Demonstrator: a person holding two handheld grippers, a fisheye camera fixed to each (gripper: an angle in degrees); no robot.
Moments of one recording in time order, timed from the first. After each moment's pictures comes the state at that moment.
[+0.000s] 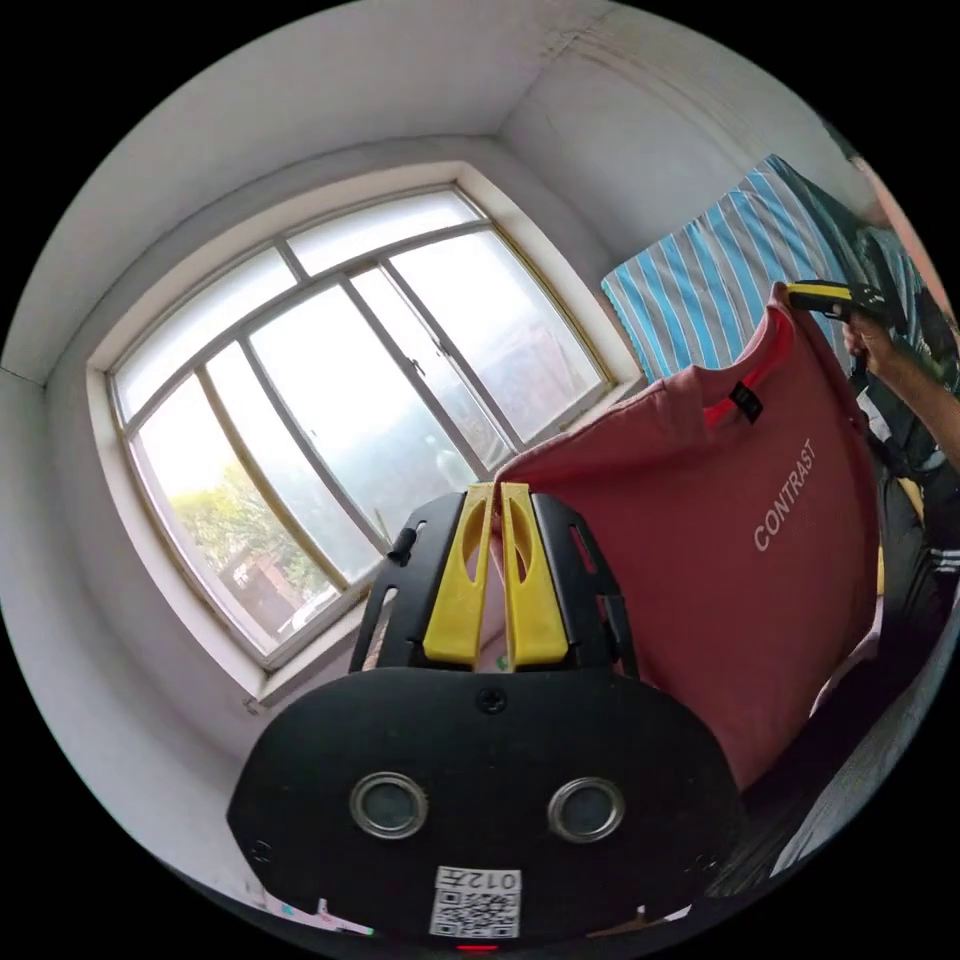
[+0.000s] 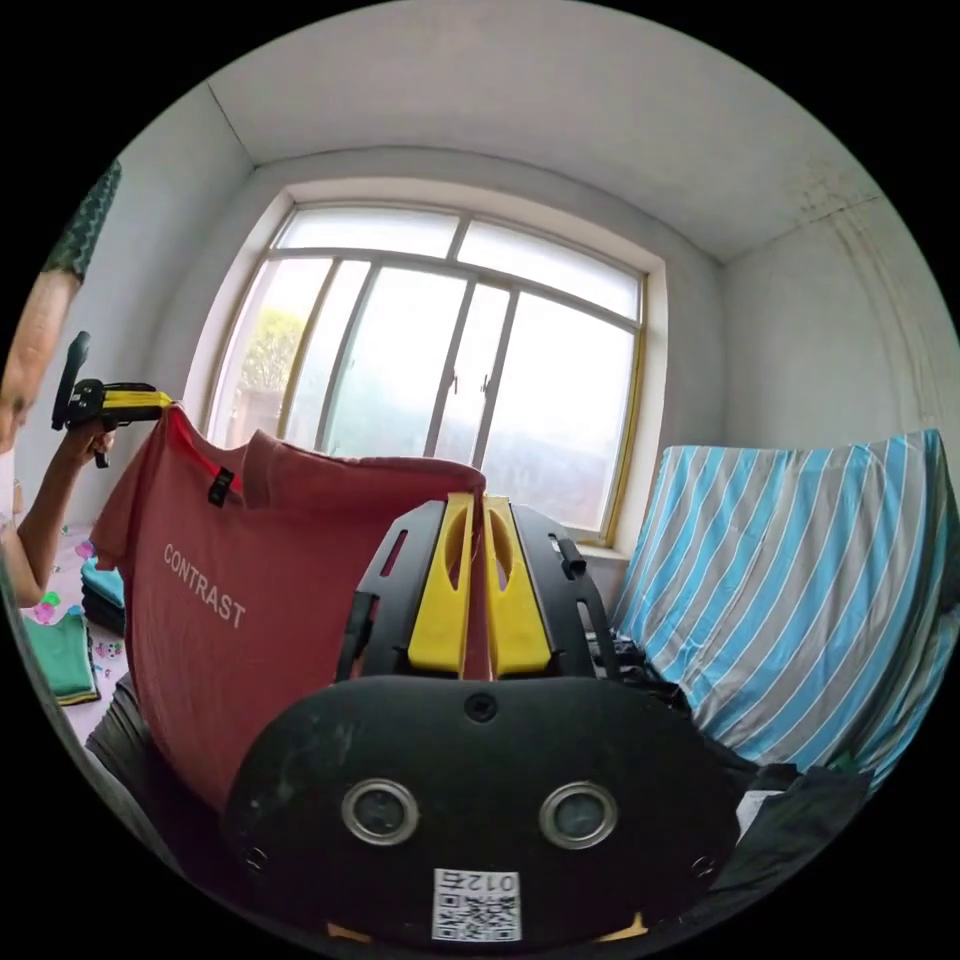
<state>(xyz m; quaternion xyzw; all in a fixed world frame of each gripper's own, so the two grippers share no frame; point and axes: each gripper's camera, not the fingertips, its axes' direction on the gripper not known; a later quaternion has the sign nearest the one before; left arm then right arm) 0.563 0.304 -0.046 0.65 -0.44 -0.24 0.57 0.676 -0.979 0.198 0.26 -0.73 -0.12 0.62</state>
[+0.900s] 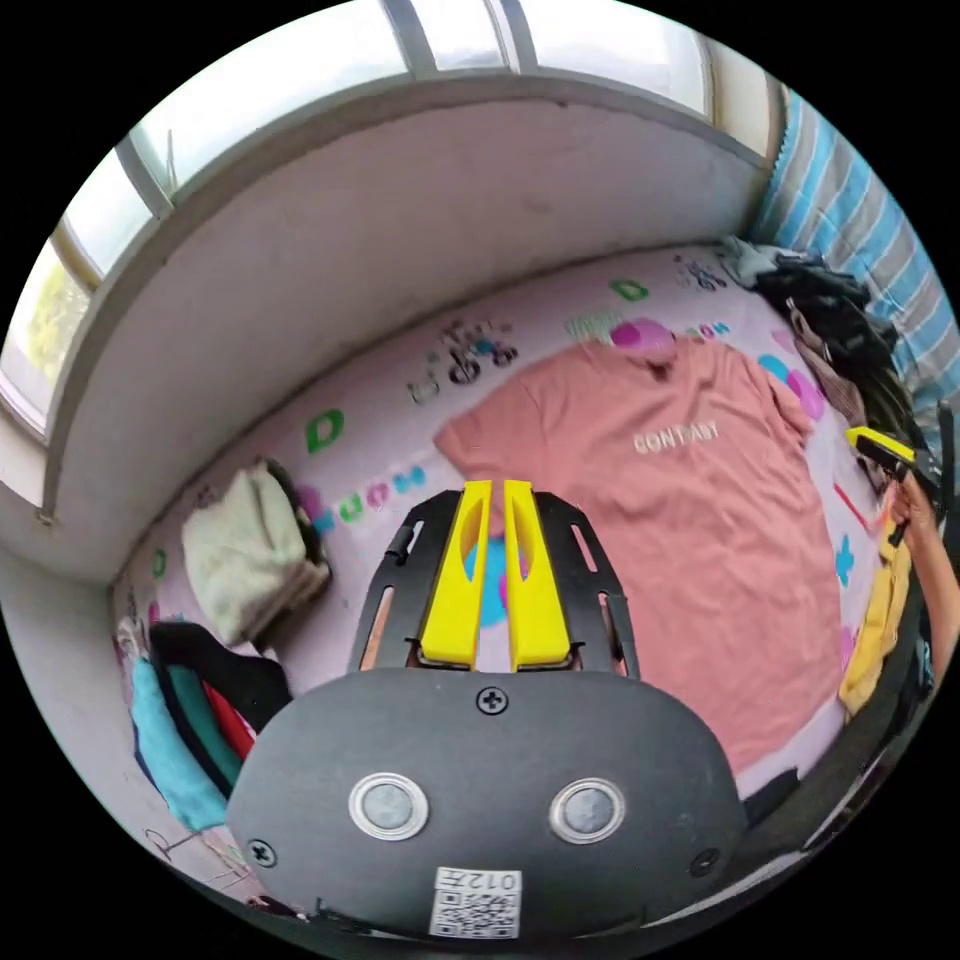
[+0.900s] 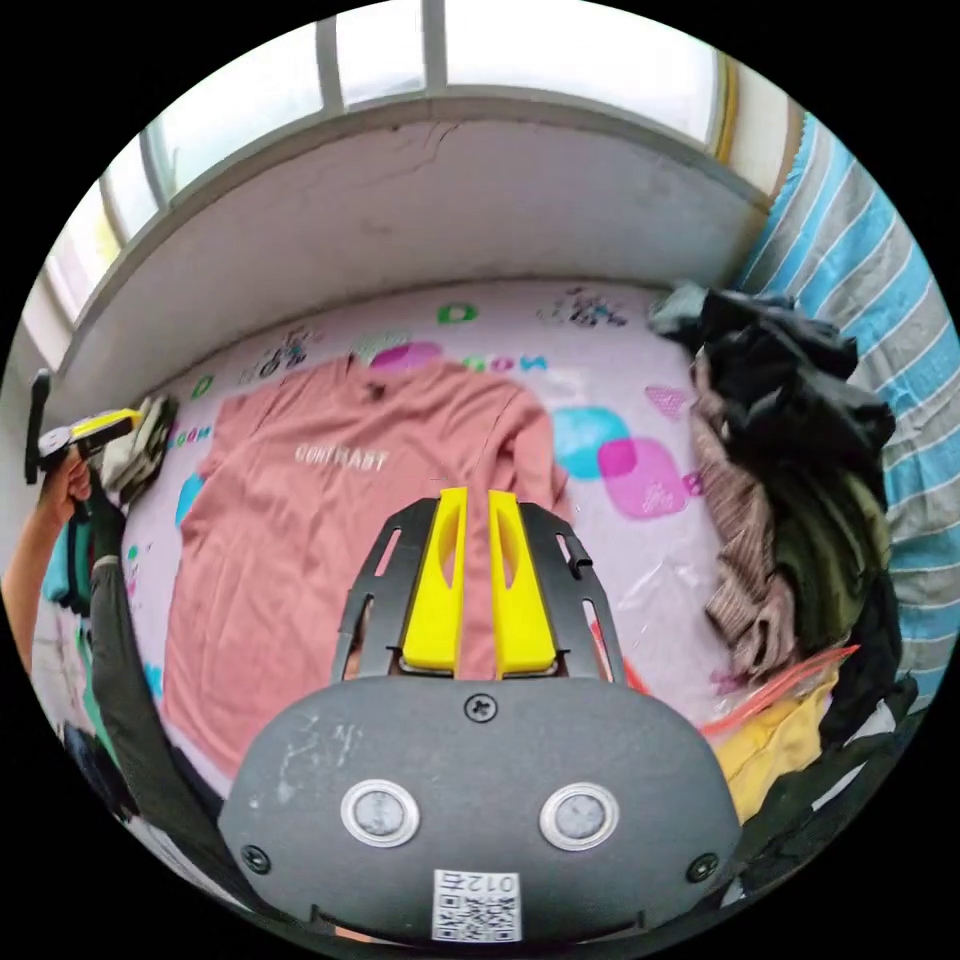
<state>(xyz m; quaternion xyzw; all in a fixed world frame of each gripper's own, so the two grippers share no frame) -0.044 -0.225 -0.080 0.44 -0.07 -0.37 0.82 -0.057 -0.781 0.346 -0.16 -0.64 -0.43 0.62</state>
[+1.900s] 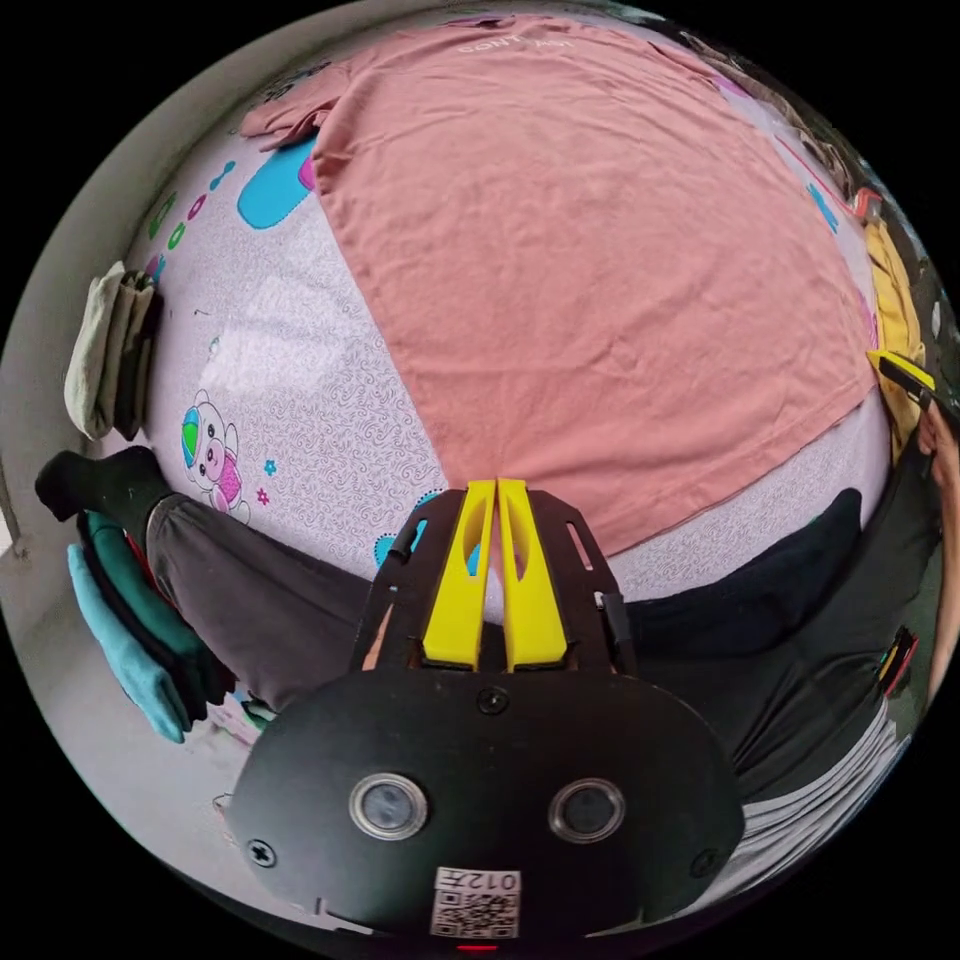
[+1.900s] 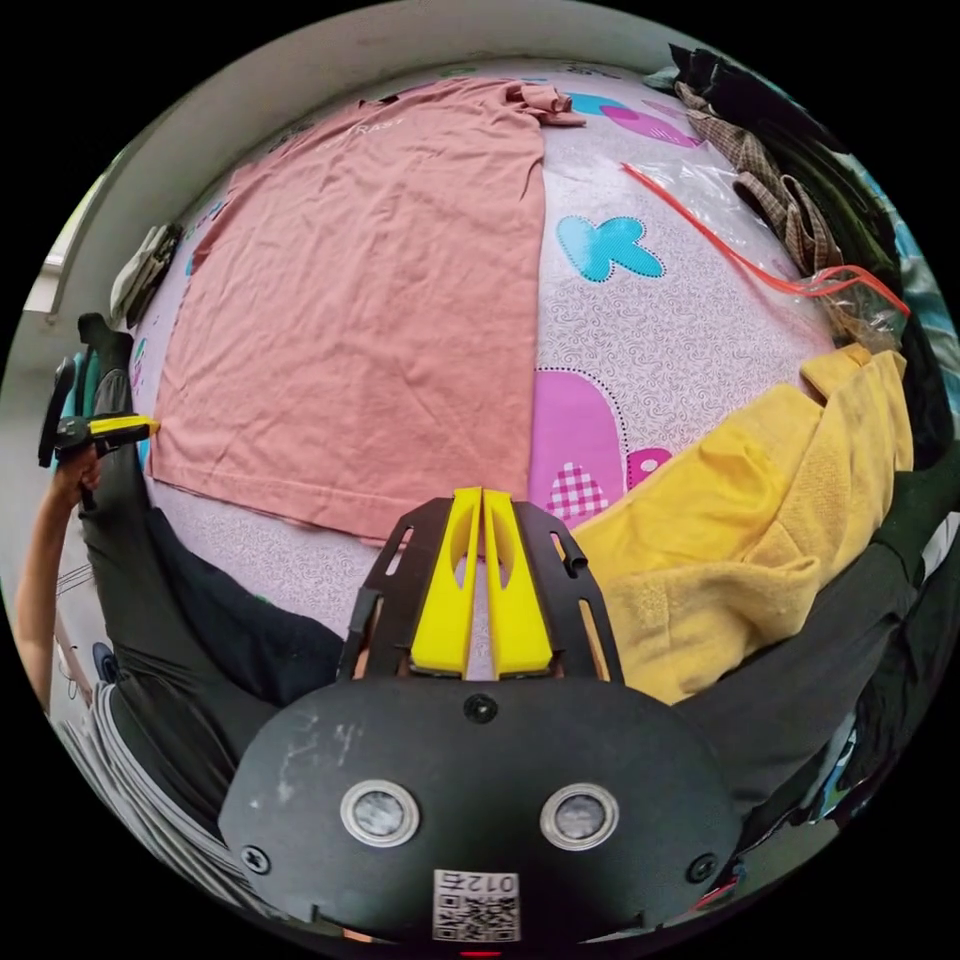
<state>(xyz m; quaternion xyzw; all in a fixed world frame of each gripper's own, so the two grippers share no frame) -0.096 -0.454 -0.009 0.19 -0.01 -0.26 0.95 -0.047 -0.589 0.520 -0.33 -0.53 -0.52 0.57</state>
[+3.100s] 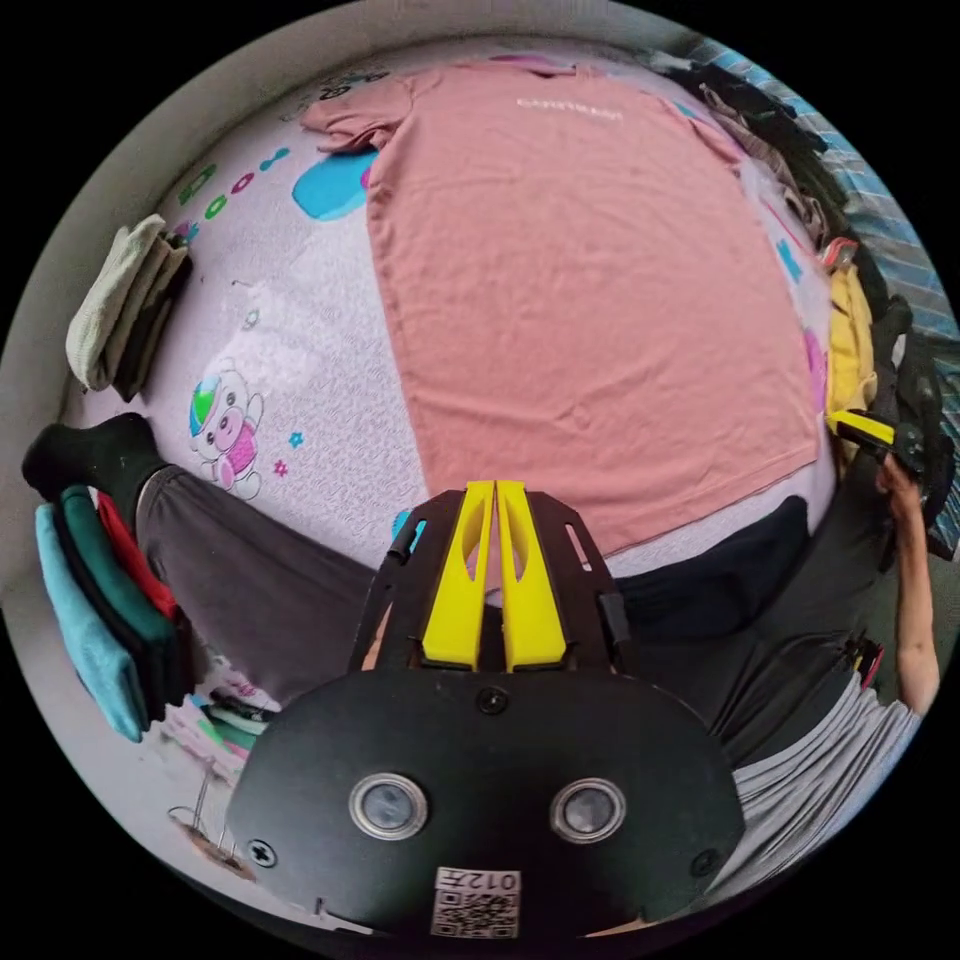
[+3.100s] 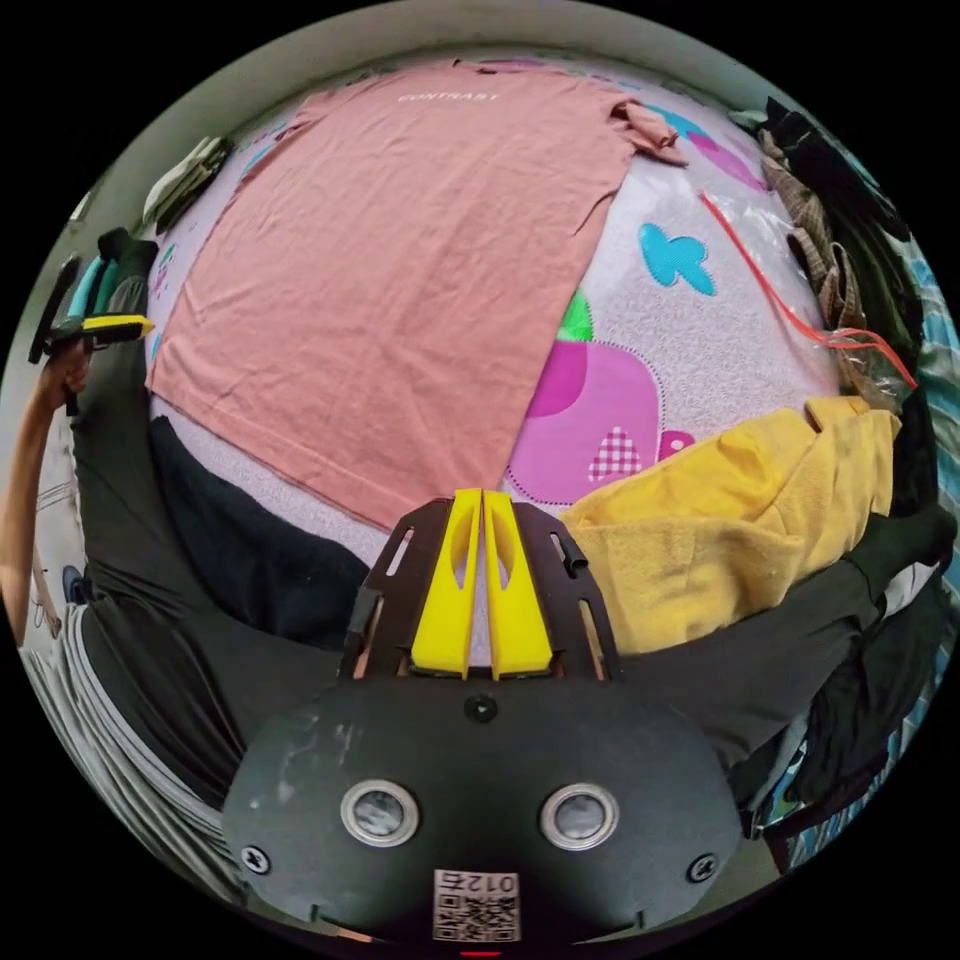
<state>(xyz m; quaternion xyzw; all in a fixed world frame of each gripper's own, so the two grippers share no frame) -0.207 -0.434 -0.021 0.27 0.07 -0.27 0.92 -0.090 -0.482 0.512 -0.30 -0.52 -0.60 0.53</state>
